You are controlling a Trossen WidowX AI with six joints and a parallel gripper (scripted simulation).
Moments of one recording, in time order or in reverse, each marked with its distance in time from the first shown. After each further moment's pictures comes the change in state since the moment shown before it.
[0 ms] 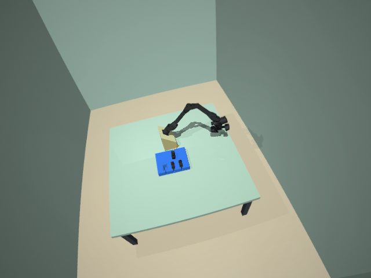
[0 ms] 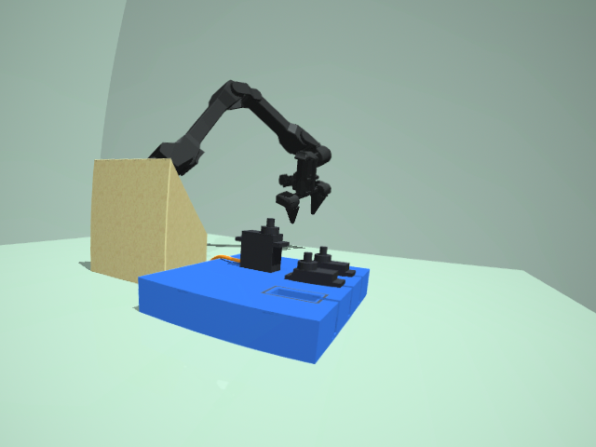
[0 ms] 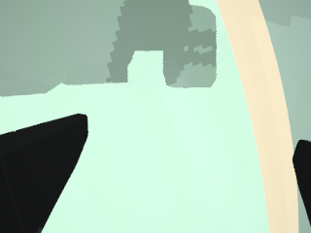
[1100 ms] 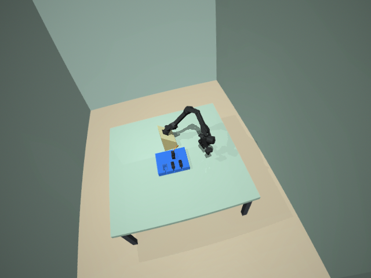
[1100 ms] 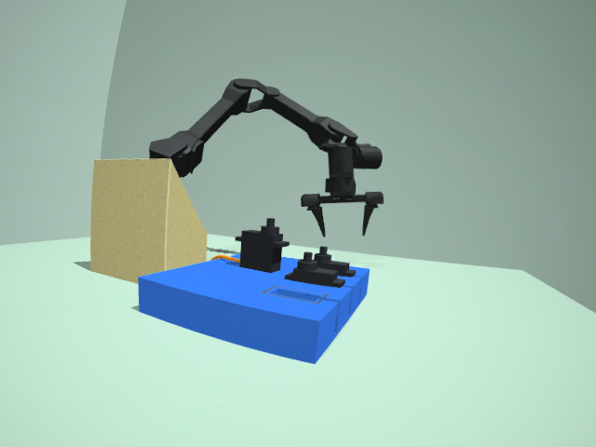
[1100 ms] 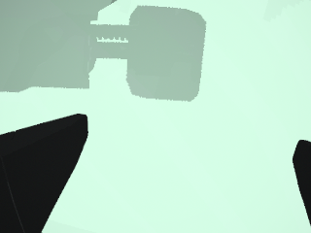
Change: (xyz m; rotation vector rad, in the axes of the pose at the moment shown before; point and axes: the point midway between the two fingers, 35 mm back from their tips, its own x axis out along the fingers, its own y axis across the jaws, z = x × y) arm -0.095 0.124 -0.231 0.946 0.470 0.039
